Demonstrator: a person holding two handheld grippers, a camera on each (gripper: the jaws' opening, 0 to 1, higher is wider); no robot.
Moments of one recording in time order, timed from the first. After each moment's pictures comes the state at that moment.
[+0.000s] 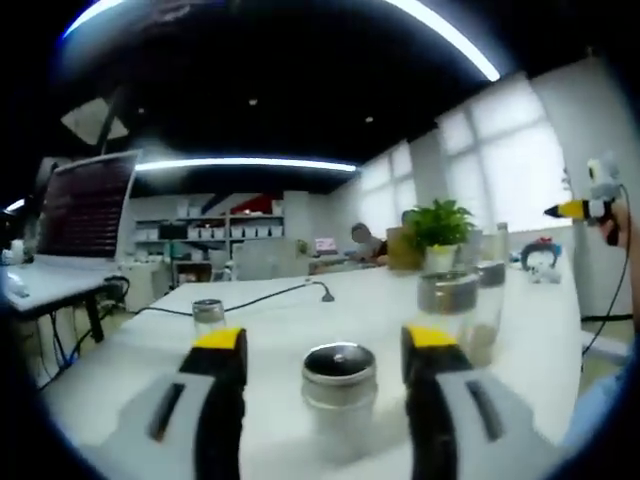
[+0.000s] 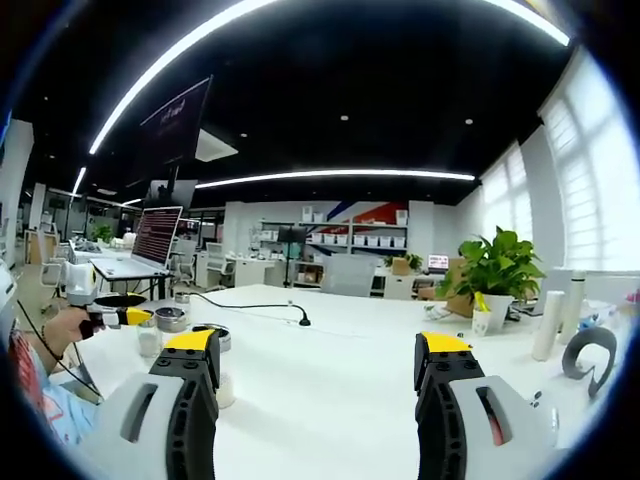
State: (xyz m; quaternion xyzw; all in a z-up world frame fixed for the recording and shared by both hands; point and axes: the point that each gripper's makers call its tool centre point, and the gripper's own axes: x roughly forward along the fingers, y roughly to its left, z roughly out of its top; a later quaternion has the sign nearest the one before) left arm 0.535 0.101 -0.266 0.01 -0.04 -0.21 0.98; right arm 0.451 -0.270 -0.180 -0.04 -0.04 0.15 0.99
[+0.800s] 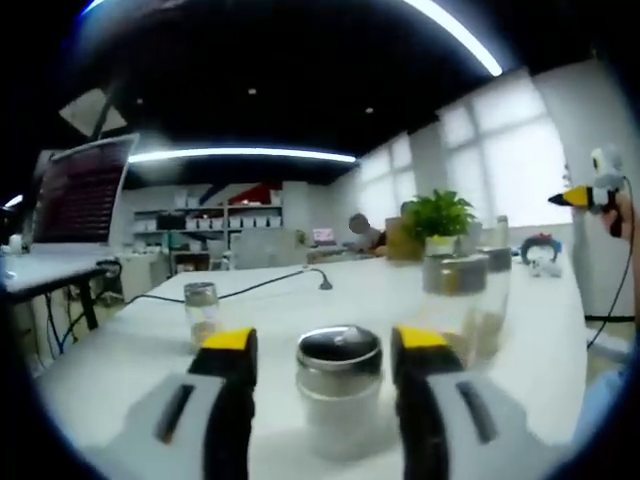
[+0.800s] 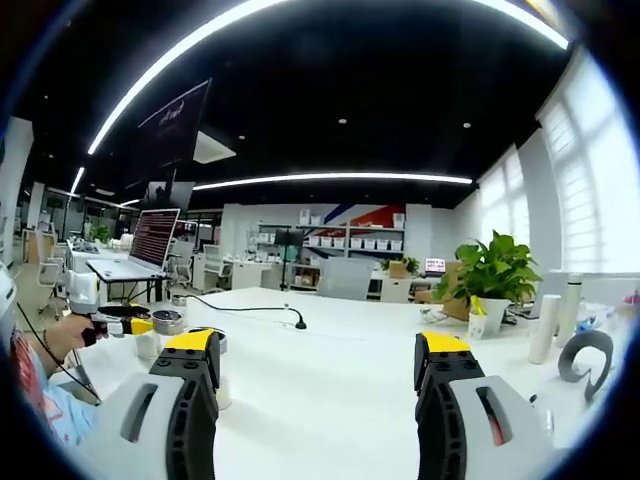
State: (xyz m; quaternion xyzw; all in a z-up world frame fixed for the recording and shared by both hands) left arm 0.544 0.098 -0.284 0.01 -0.02 -0.21 0.98; right arm 0.450 -0.274 -0.175 -0.04 -0.04 0.14 0.99
